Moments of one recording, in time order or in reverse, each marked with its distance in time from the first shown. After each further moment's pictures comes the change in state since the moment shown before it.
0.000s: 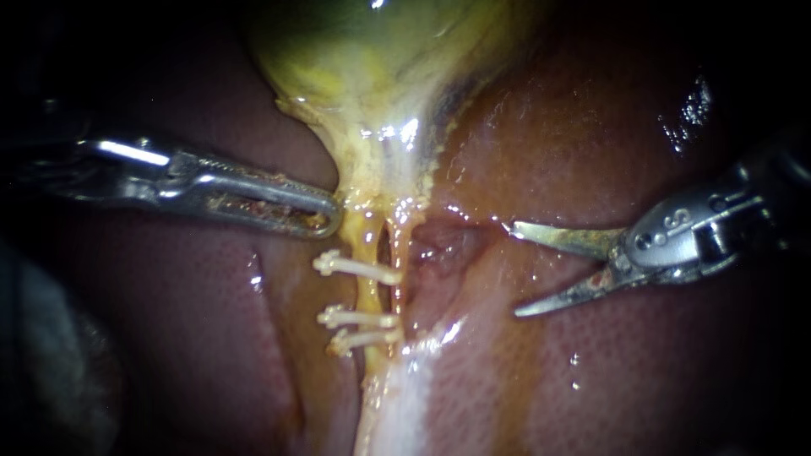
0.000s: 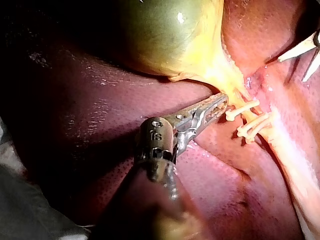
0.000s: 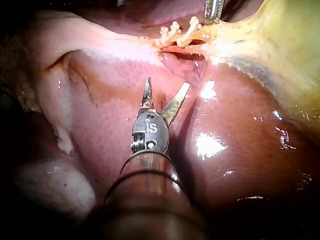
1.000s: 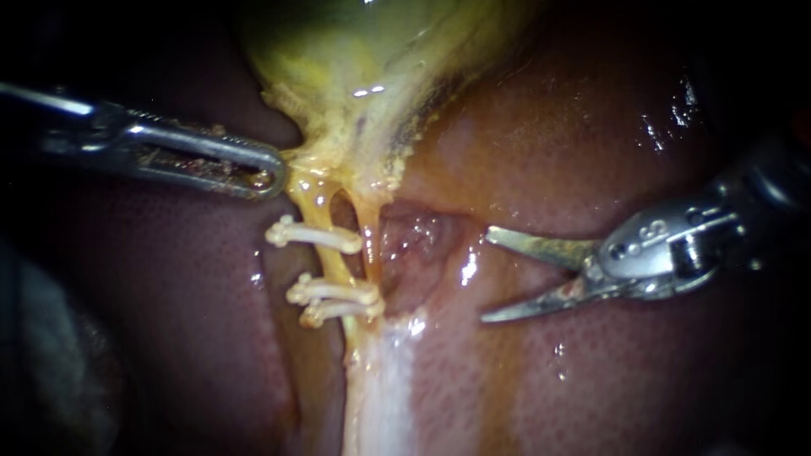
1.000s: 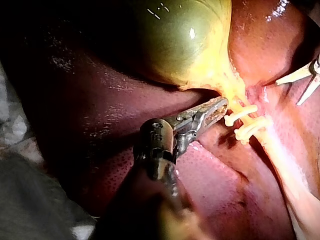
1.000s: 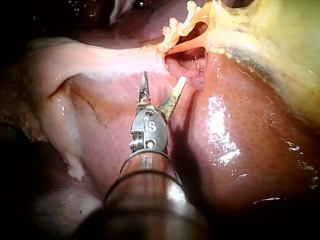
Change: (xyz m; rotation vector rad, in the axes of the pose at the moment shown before) right arm 0.004 -0.002 0.003 0.113 0.037 0.136; left arm 0.004 0.003 -0.007 0.004 0.041 -0.005
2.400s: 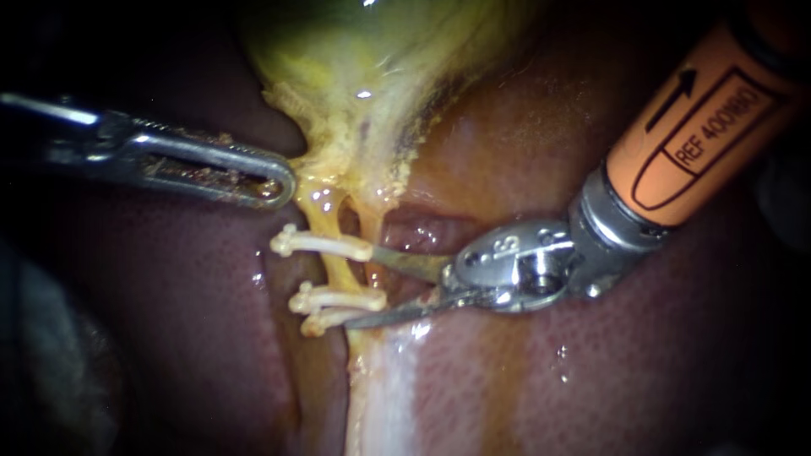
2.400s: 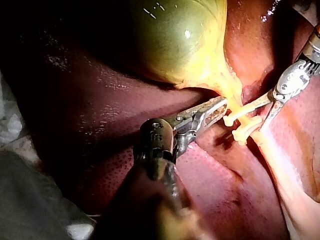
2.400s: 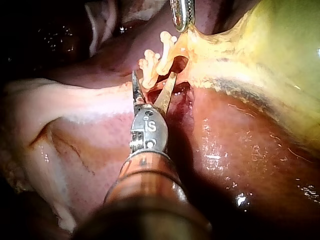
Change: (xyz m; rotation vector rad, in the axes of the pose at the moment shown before) right arm 0.000 0.001 0.010 0.124 0.012 0.064; left arm 0.000 0.001 0.000 0.006 0.004 -0.005
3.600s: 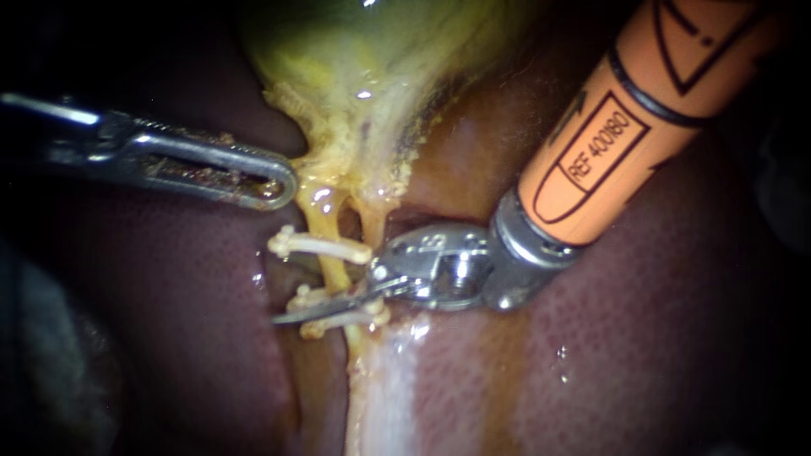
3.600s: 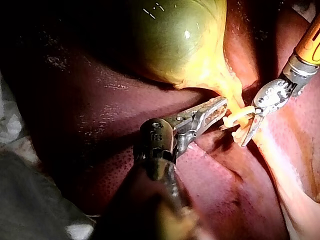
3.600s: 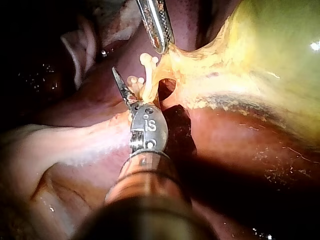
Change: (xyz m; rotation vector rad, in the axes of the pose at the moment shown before) right arm 0.002 0.001 0.007 0.162 0.124 0.180; left arm 0.000 0.000 0.000 -0.001 0.000 0.000
